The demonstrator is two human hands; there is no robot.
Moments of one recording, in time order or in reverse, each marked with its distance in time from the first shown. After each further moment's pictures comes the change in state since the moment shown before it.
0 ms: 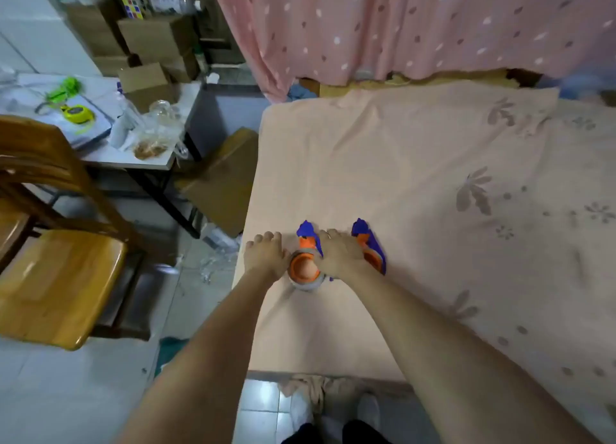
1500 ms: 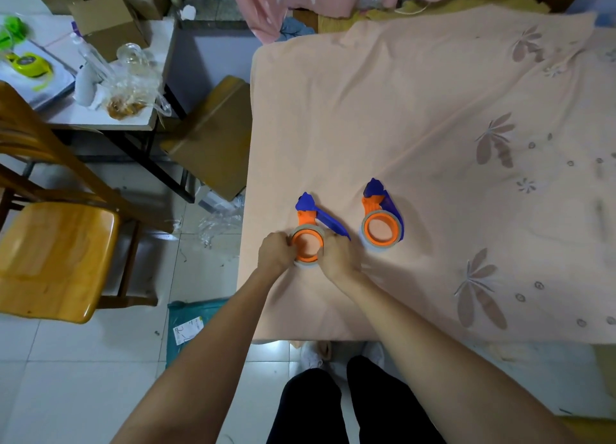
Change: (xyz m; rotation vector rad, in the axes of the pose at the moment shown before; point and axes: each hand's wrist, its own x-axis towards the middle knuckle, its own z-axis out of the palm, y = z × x) left_hand -0.009 -0.017 0.052 -0.492 -0.249 -0.200; right_hand -0.014 -0.043 0.072 0.295 0.018 0.288
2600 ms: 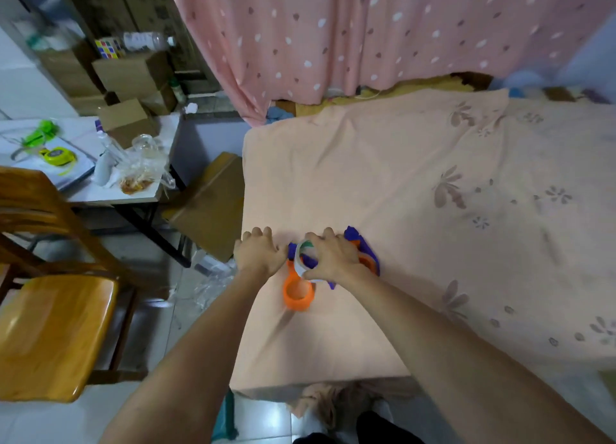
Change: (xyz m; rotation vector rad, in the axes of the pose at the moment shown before) left_hand -0.020 0.062 -0.089 0.504 0.339 0.235; right_hand -0.007 -0.007 -0.109 -0.195 0.051 -0.206
